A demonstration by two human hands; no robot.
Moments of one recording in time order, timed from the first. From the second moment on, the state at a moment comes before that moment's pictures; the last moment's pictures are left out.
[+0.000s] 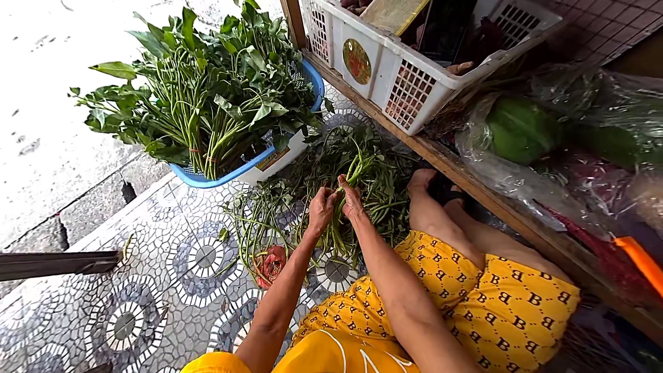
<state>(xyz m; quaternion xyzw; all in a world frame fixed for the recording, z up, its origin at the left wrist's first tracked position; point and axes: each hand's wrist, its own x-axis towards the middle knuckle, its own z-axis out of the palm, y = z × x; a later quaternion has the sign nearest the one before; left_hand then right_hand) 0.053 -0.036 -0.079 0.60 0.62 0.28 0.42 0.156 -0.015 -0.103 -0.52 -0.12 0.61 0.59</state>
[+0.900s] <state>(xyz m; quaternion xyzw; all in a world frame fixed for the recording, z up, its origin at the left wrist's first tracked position) 0.033 -0.024 -0.039 0.66 0.65 0.03 0.37 0.153 -0.019 -0.108 -0.57 -0.21 0.59 0.53</state>
